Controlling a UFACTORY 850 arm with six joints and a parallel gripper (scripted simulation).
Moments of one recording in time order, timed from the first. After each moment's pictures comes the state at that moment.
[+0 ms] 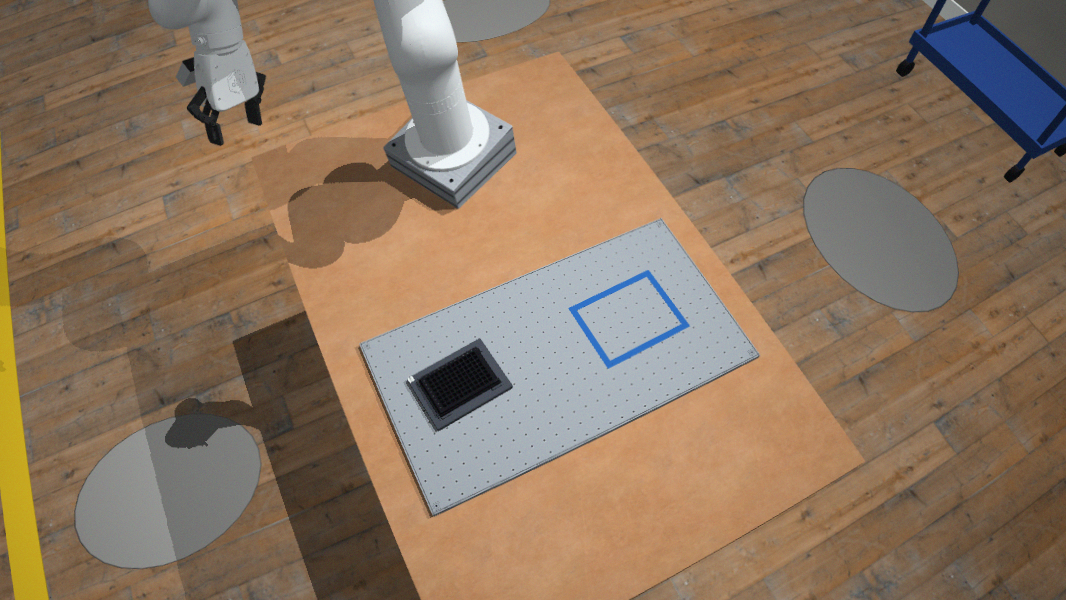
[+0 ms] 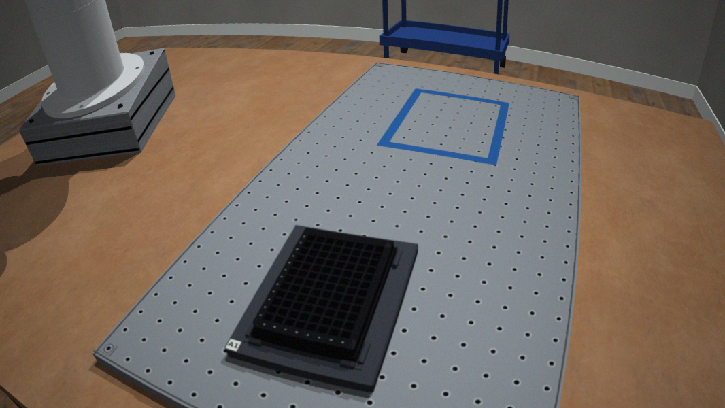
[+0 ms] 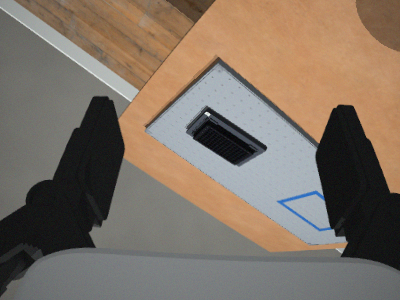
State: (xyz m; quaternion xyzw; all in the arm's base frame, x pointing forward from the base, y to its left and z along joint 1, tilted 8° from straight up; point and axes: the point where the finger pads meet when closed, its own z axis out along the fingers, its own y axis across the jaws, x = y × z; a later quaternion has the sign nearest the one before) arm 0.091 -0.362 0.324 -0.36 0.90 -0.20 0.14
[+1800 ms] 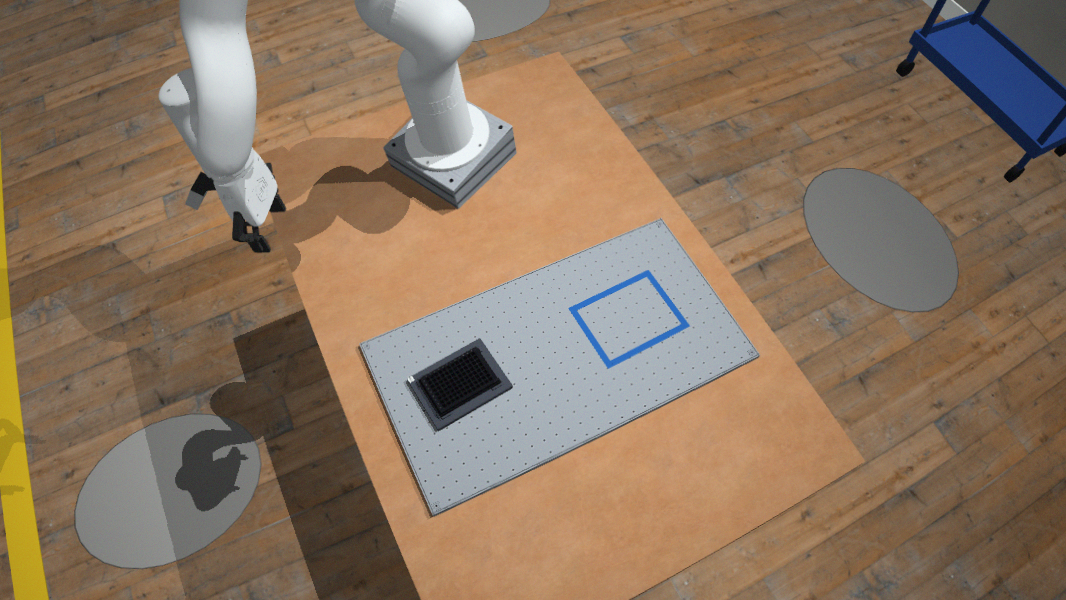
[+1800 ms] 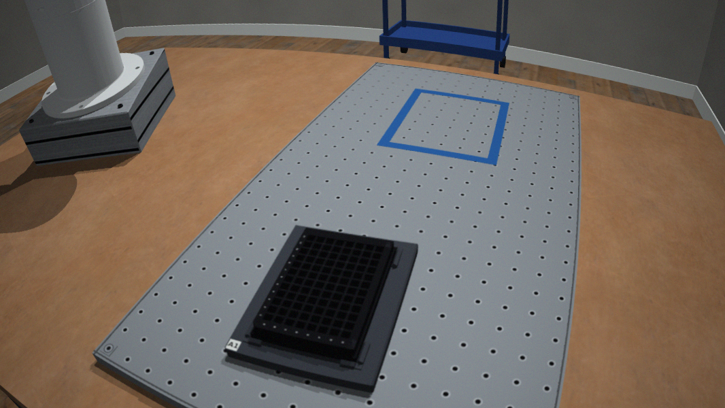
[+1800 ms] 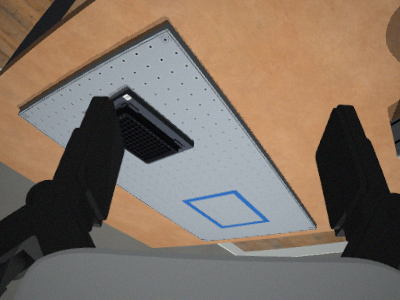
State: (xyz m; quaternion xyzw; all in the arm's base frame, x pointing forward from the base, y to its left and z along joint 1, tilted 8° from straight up) arm 0.266 -0.355 0.250 -0.55 0.83 -0.06 0.07
